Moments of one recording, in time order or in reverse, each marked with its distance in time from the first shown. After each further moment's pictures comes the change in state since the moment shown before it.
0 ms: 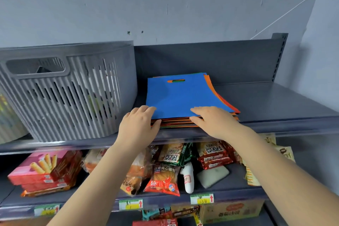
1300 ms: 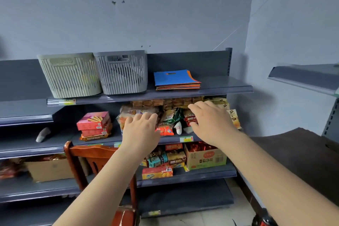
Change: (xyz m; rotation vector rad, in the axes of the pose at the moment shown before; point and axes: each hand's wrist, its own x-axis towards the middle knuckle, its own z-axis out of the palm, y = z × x) left_hand -0.380 0.080 -0.203 0.193 -0.031 0.045; right_hand -0.433 -0.197 -0.088 -0.222 0.239 0.032
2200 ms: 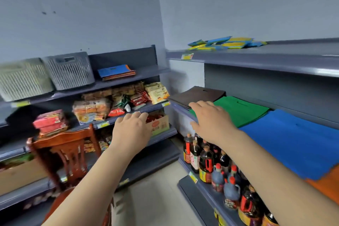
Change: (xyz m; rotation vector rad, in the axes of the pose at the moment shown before) left_hand -0.319 0.116 -0.155 -0.127 0.044 0.367; right_hand -0.421 -0.050 -0.164 -0.032 -0.033 0.412
